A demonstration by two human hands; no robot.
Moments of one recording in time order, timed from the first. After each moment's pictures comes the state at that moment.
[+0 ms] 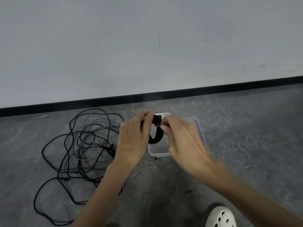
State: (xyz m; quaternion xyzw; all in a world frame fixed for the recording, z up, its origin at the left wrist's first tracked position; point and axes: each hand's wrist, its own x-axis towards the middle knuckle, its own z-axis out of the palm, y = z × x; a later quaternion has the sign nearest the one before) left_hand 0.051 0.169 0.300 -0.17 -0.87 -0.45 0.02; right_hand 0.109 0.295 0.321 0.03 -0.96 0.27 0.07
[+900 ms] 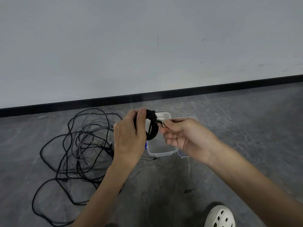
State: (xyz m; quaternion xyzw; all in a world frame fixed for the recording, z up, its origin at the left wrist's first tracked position) left_hand 0.053 0.170 0.300 -0.13 -0.85 -0.49 0.10; right_hand 0.095 0.313 0.332 -0.23 -0.53 0.81 -0.13
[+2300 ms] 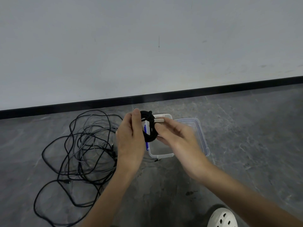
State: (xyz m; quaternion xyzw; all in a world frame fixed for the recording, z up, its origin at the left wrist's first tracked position) left_hand 0.057 0.173 0.295 -0.03 -0.76 -0.65 0.03; right_hand 0.105 0.283 0.311 -0.14 -0.65 0.75 0.02
